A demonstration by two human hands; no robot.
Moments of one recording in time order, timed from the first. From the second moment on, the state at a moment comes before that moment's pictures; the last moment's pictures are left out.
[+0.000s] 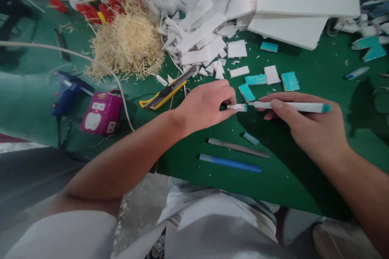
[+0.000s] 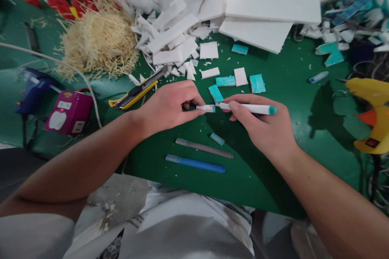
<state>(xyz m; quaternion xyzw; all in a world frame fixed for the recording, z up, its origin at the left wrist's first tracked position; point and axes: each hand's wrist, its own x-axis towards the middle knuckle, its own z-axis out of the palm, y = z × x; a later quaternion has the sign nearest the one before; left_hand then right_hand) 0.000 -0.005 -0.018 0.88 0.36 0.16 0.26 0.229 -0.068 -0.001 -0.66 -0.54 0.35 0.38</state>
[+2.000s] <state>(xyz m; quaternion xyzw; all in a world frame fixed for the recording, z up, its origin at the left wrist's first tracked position) 0.006 -0.010 -0.018 0.88 0.38 0.16 0.25 0.228 -0.072 0.003 -0.68 -0.54 0.35 0.36</state>
